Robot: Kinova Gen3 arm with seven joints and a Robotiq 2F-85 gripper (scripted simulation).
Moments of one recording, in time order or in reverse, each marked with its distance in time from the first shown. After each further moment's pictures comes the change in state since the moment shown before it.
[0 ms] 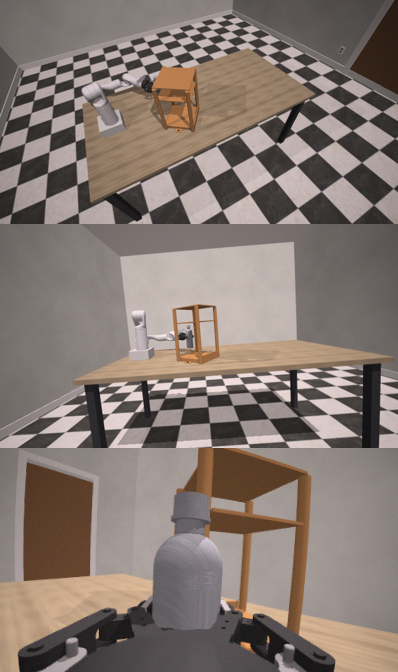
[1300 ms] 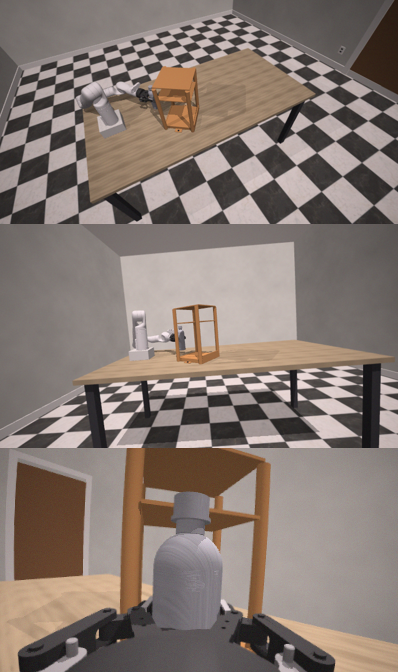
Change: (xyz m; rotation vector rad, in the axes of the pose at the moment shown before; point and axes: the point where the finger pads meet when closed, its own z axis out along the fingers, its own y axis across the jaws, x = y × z) arm 0.000 0.104 0.027 0.000 0.003 0.001
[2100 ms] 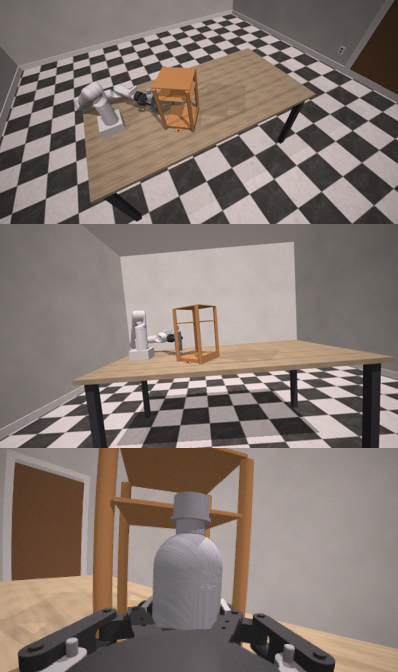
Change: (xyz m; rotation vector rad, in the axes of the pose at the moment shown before) arm 0.001 0.036 0.009 0.002 0.002 0.001
